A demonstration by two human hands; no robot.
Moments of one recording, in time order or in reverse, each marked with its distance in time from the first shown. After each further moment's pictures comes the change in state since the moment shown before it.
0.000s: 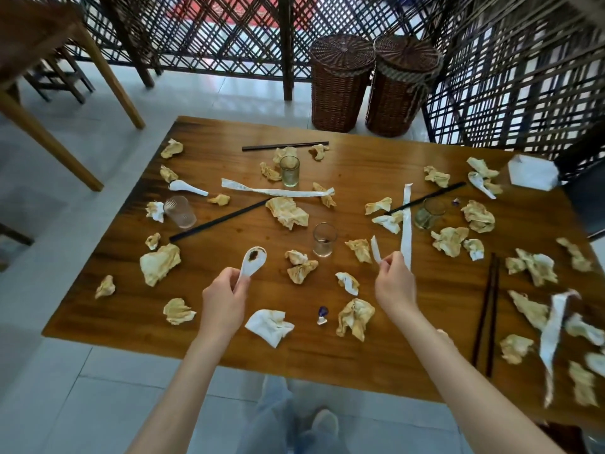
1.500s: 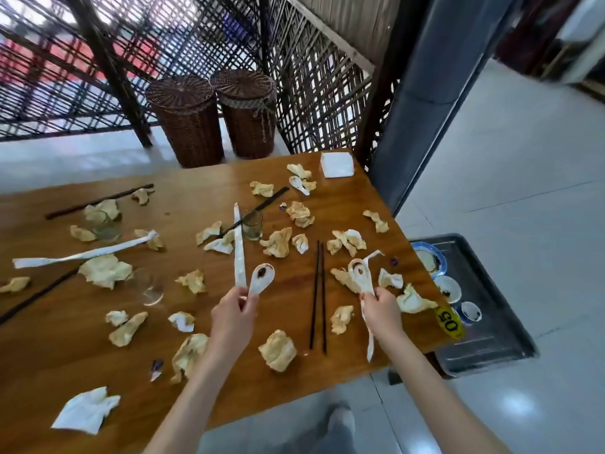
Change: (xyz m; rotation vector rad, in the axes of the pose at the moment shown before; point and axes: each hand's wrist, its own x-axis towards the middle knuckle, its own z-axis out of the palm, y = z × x) left_hand -0.117 0.197 0.203 -0.015 -0.377 0.266; right_hand -0.015 0.221 -0.194 0.348 0.143 0.507
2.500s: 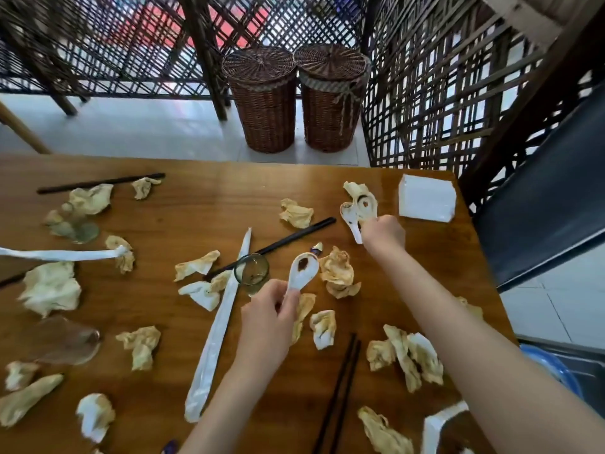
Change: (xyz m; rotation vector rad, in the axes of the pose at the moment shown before) left_hand 0.191 0.054 0.115 -0.143 0.211 -0.073; right_hand 0.319 -0.196 0.137 -0.224 -0.119 -0.225
